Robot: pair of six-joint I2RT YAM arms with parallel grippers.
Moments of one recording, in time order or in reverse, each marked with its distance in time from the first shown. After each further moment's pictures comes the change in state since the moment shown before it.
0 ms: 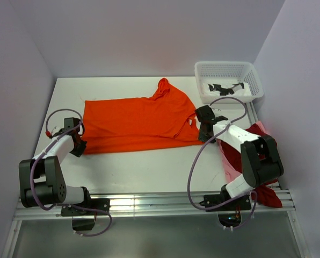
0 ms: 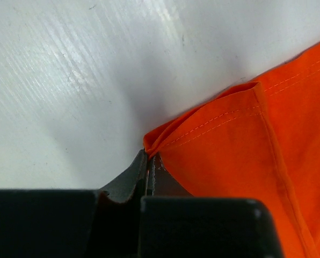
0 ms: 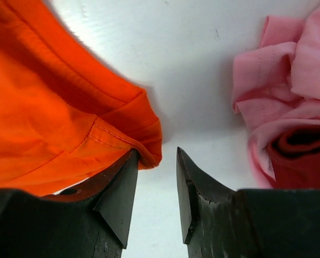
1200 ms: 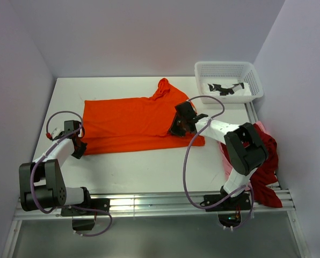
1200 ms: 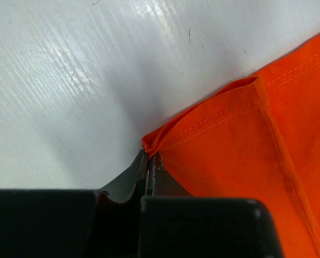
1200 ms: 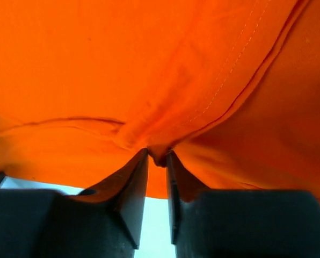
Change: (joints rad) left arm 0.002 -0.034 -0.061 0.053 0.003 0.026; right arm 0.190 0.169 0.126 0.324 -0.396 0.332
